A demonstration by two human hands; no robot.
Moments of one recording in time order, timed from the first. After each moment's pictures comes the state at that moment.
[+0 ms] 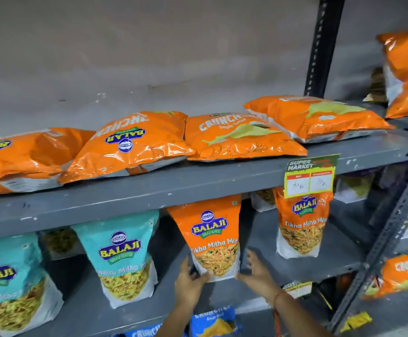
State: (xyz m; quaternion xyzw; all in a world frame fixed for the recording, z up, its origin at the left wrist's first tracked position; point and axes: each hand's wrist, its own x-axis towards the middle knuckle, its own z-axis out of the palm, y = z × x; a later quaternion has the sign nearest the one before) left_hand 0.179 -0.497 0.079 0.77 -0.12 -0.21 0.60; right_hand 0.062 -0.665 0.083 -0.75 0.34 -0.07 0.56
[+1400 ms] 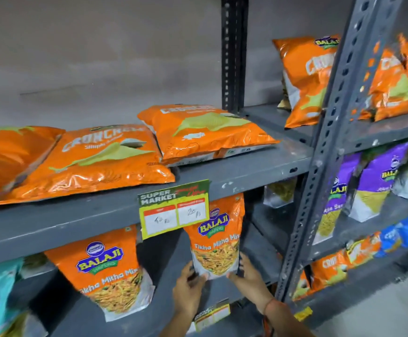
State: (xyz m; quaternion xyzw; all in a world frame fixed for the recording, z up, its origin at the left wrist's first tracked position) left_hand 0.057 -0.713 0.099 0.78 -0.15 -0.24 0.56; right_hand -0.054 -0.846 0.093 -0.69 0.37 -0.12 0.61
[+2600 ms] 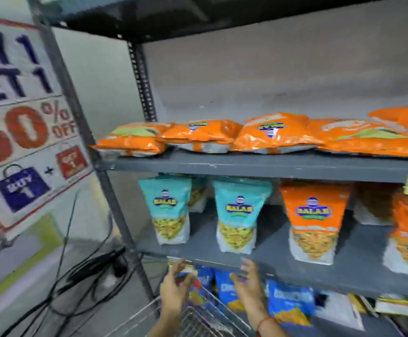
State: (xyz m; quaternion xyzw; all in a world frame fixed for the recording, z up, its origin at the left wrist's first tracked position) left_hand 0.123 -0.184 0.134 0.76 0.05 -0.01 0.65; right_hand 0.096 -0.365 0.098 -0.72 0.25 -0.17 0.63
